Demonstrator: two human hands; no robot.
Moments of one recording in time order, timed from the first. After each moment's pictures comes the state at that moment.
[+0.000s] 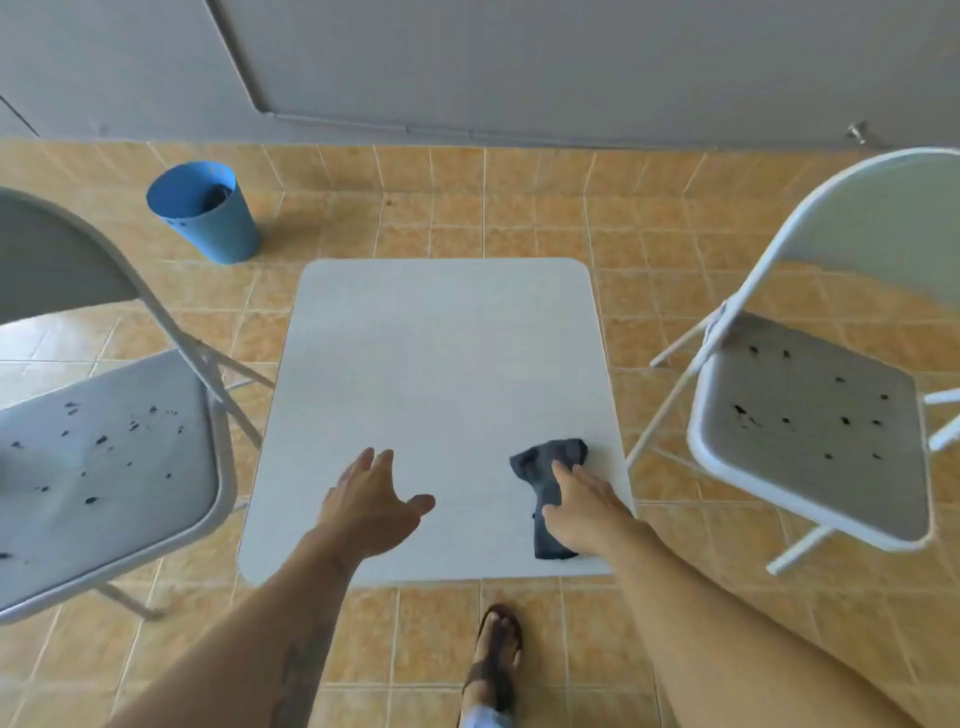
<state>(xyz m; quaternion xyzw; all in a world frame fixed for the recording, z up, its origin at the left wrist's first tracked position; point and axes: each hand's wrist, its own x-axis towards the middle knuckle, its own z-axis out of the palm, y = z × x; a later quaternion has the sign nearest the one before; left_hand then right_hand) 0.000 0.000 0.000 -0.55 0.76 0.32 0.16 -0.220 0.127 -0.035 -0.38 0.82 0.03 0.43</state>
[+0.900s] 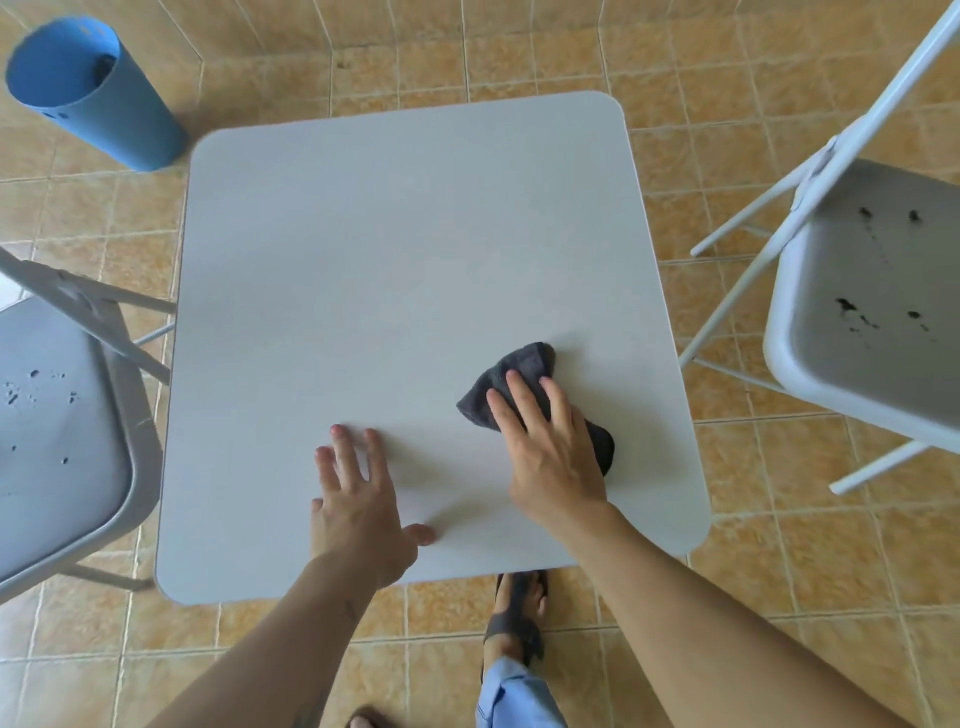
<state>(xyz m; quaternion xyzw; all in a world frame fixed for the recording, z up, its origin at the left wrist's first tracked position) -0.013 0.010 -0.174 -0.53 0.78 0.20 0.27 -0.201 0.088 -0.197 -0.58 0.80 -0.03 0.17</state>
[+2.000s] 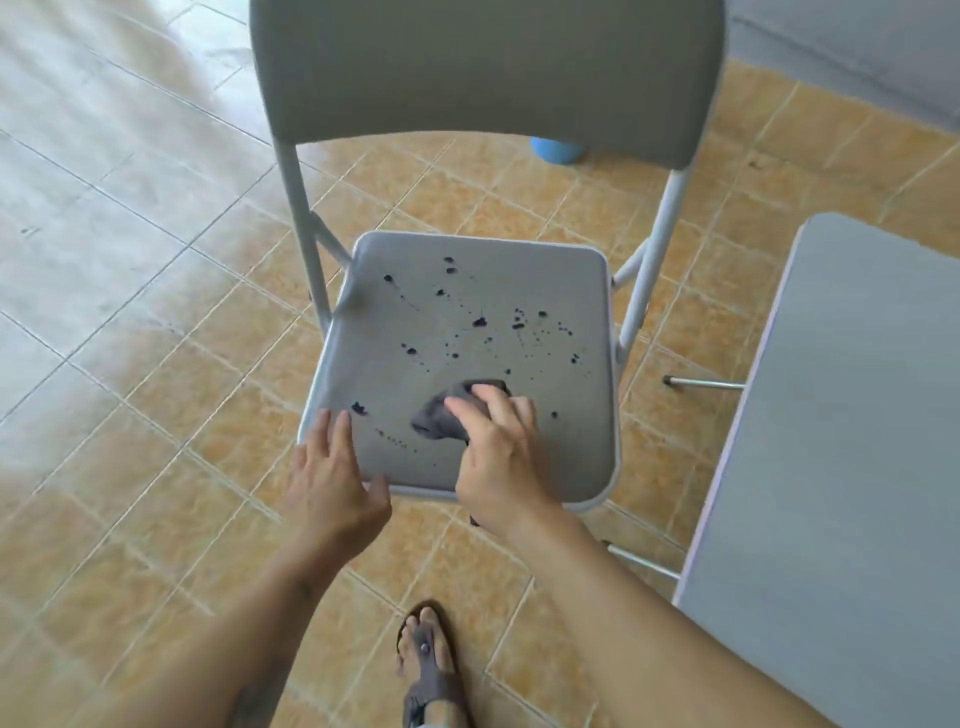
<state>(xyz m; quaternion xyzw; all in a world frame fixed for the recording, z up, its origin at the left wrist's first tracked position) 0.510 -0.165 -0.210 -0.78 0.57 0.24 0.01 0.328 -0.189 -0.193 -0.72 0.61 -0.17 0.27</state>
